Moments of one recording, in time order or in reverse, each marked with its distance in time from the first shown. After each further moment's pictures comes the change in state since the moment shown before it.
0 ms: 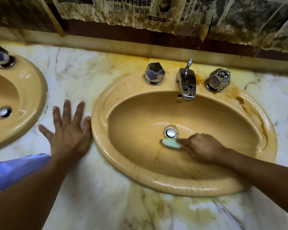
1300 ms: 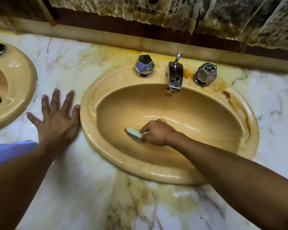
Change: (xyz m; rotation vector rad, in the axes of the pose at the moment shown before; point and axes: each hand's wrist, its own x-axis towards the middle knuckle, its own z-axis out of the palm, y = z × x) left_hand 0.002 0.000 0.003 0.005 0.043 0.006; right_hand 0.036 -0.094 -0.048 0.479 -0.132 0.064
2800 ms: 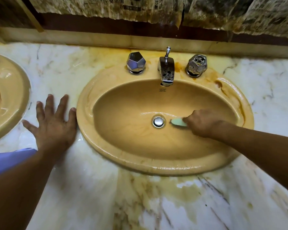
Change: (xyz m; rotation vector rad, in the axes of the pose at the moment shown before) left_hand 0.001 -0.003 0.001 -0.024 0.030 0.012; right_hand -0.068 0.096 -0.047 -0.736 0.029 0.156
